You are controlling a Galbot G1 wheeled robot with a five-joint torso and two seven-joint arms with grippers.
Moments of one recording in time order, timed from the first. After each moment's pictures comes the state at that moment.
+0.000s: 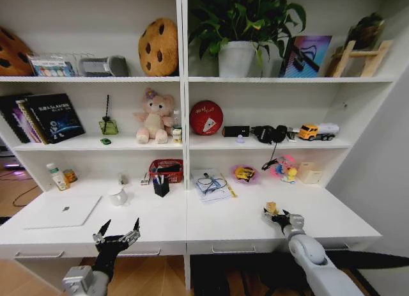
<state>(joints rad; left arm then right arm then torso) 1.95 -1.24 -0.67 -2.49 -0.35 0.23 -0.25 -1.23 1.01 0.54 1.62 0.57 -0.34 0.19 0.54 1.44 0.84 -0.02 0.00</state>
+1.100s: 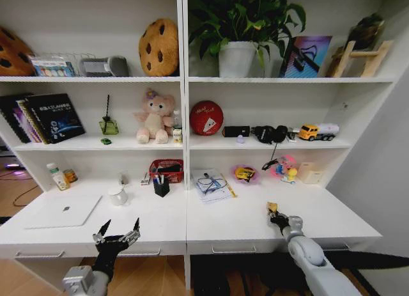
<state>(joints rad) 1.95 -1.24 -0.67 -2.49 -0.35 0.23 -0.25 -1.27 1.01 0.56 1.63 0.55 -0.32 0.13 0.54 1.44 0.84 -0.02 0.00</state>
